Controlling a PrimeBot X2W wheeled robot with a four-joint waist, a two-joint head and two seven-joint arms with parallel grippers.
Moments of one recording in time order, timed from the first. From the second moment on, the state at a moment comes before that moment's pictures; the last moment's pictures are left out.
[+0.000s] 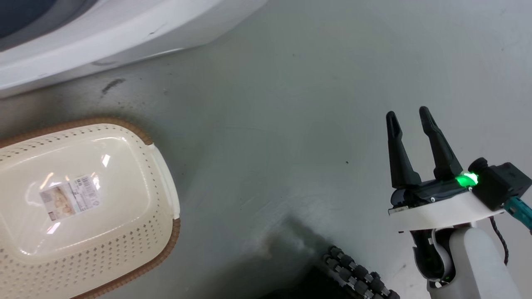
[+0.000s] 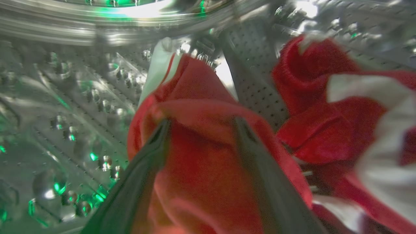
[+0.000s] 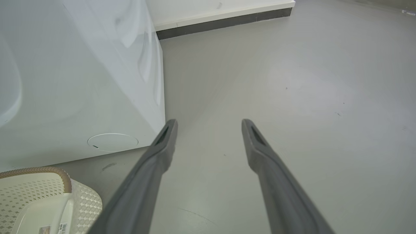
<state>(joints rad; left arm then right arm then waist) -1.56 0.64 -0.19 0.80 -0.08 -0.13 0.65 -0.26 -0.05 0.13 0.06 0.34 0.13 -0.26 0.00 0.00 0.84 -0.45</state>
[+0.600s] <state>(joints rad) -1.59 0.70 -0.19 0.82 -0.13 -0.12 0.82 -0.27 -0.05 0.14 0.05 0.36 0.13 -0.26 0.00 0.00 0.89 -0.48</state>
